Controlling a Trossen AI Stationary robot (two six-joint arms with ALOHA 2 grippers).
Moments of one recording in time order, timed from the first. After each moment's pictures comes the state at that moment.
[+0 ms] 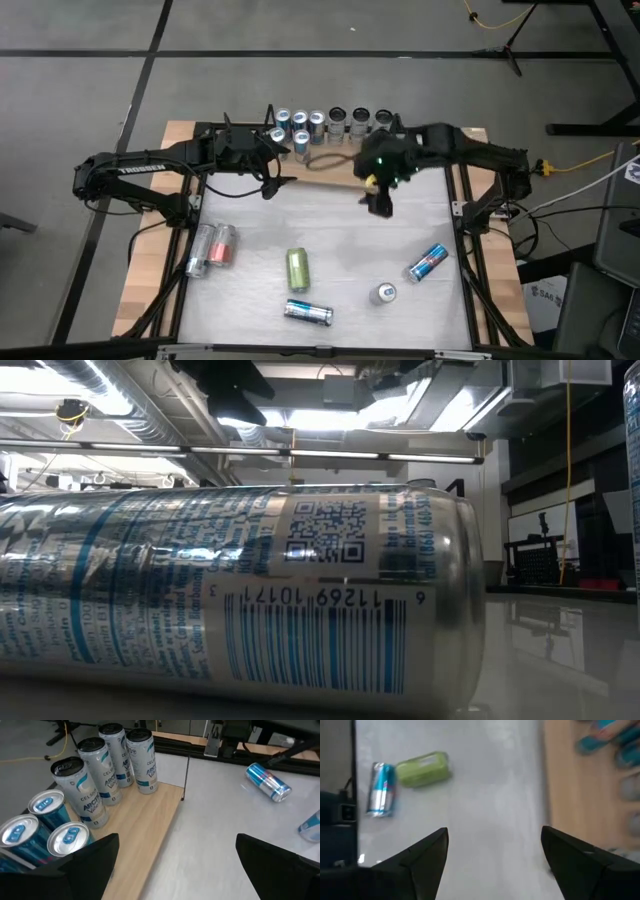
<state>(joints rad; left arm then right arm) 0.22 1.13 1.04 -0.41 -0.08 -0.04 0.00 1.67 2.02 -1.39 -0.07 0.12</state>
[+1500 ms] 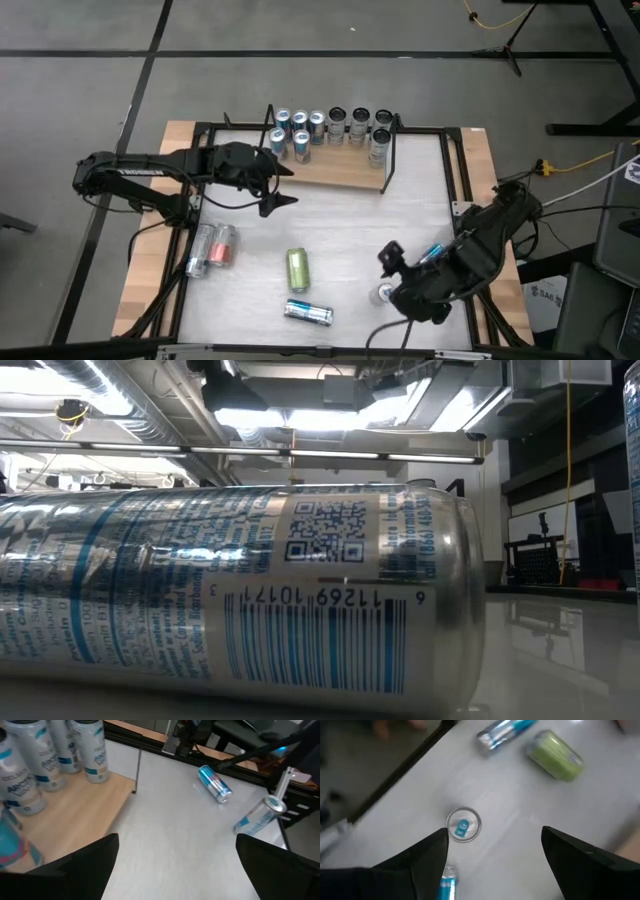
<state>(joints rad) 0.08 1.13 1.04 -0.41 -0.02 -0.26 0.70 1.75 2.01 -1.45 0.13 -0.13</state>
